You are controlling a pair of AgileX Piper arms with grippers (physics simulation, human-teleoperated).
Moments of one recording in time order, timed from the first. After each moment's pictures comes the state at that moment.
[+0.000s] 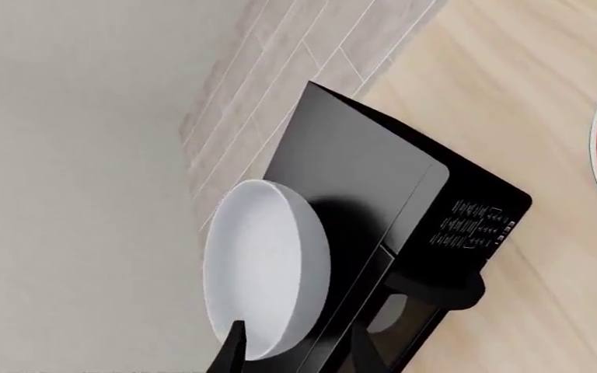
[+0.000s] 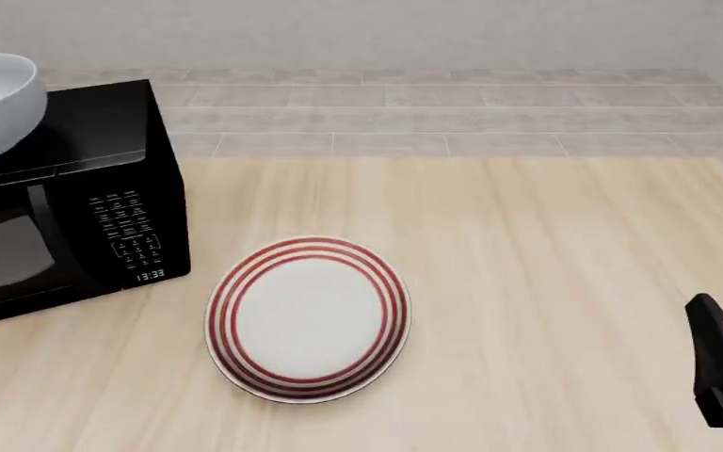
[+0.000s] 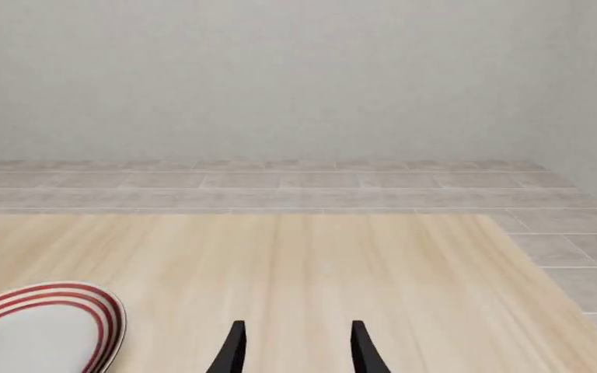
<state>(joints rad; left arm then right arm) 0.18 1.06 -1.11 0.64 1.05 0.00 0.01 0.00 0.00 0.00</state>
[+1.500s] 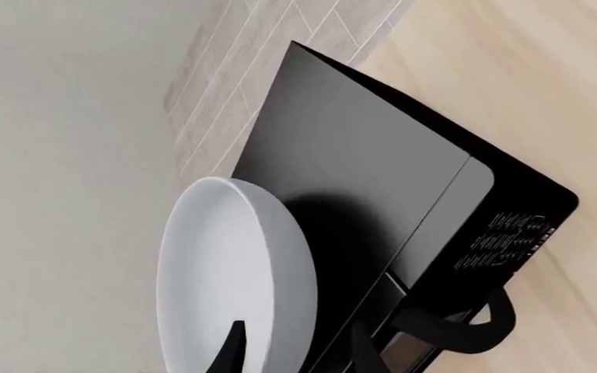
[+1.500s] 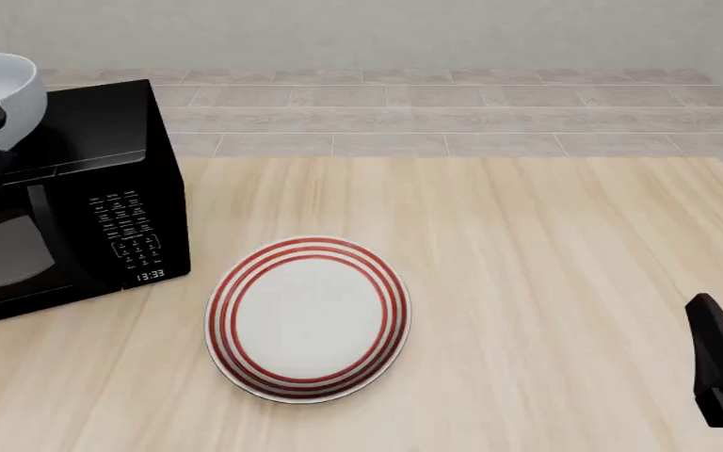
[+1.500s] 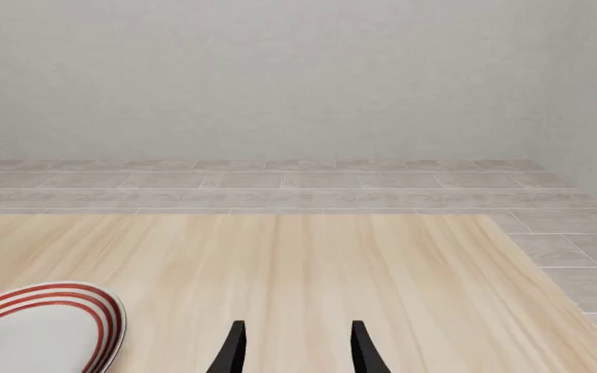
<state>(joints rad) 0.26 1.27 -1.01 0.38 1.07 0.00 0.01 0.00 0.00 0.00</state>
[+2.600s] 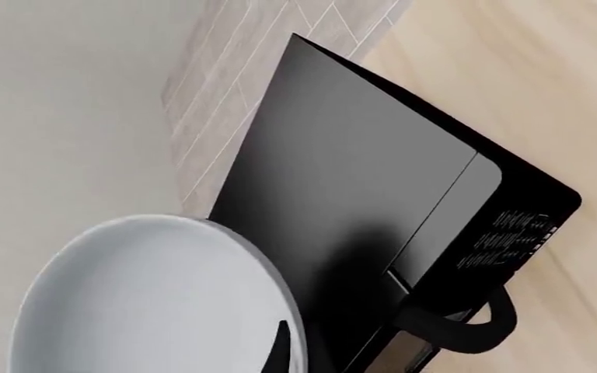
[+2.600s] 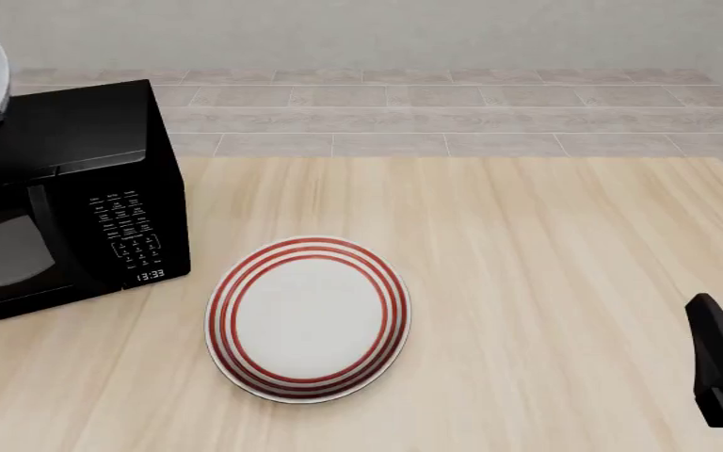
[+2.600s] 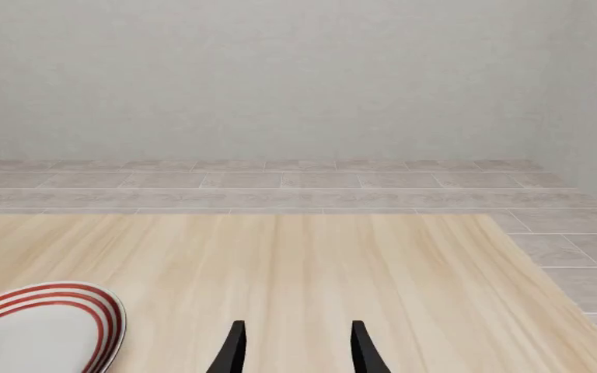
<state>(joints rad) 0.27 1.28 -1.01 0.38 1.08 0.00 0.01 0.00 0.00 0.00</state>
